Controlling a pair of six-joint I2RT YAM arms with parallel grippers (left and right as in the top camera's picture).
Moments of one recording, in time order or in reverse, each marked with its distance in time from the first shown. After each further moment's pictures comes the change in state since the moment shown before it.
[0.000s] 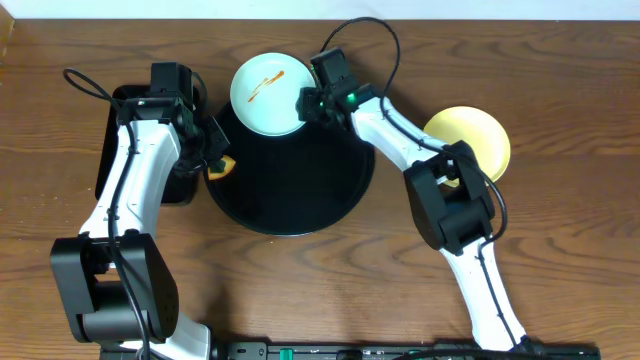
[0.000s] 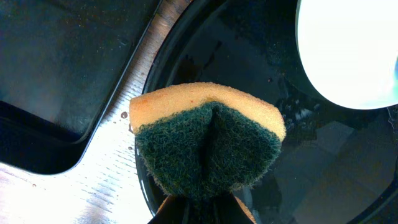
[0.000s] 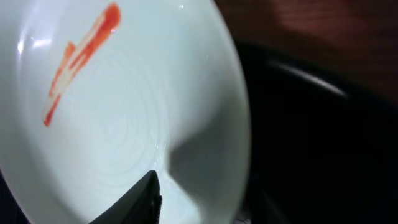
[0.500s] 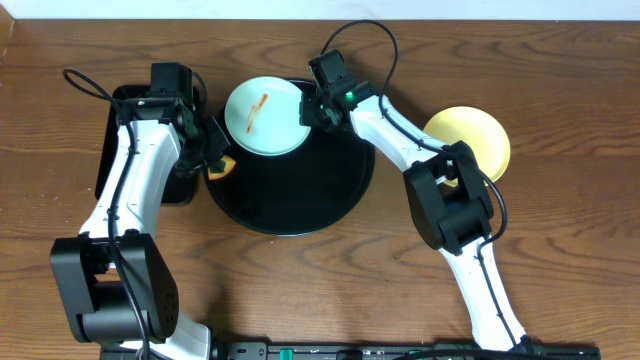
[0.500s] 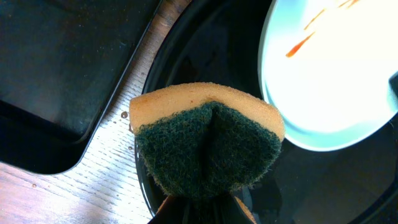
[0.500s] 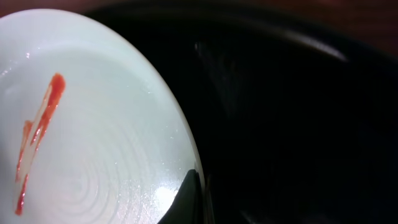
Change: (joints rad) left arm 0.000 0.000 0.000 0.000 0.000 0.000; right arm 0.001 0.009 0.035 -0.146 0.003 -0.020
